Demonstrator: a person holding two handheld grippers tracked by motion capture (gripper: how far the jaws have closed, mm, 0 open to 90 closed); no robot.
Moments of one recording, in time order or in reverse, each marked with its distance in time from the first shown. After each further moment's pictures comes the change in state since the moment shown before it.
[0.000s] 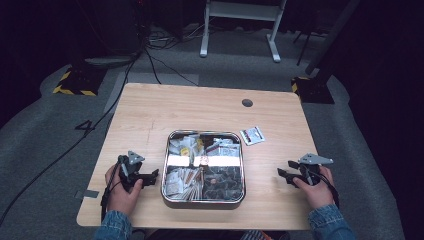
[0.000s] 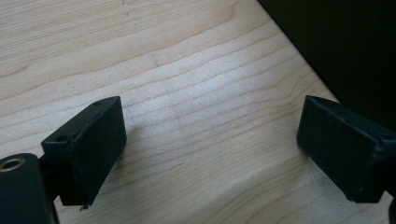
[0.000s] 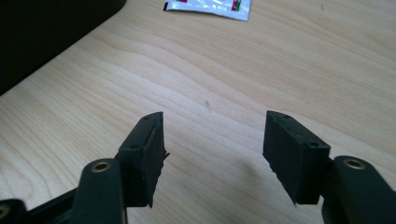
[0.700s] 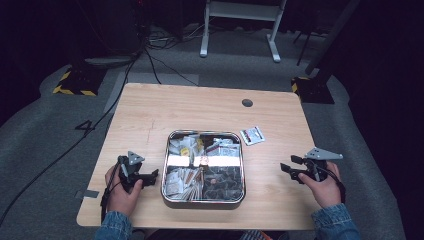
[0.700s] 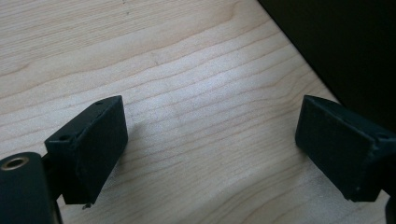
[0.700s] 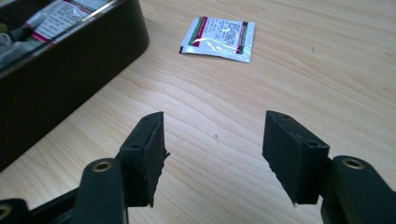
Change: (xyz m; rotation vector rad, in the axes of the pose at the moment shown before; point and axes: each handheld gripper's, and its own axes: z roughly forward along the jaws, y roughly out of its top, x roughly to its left) left arm -0.001 -0.001 -0.001 -0.004 0.004 -0.005; right arm 0.002 0.025 -0.026 -0.054 0.039 0.011
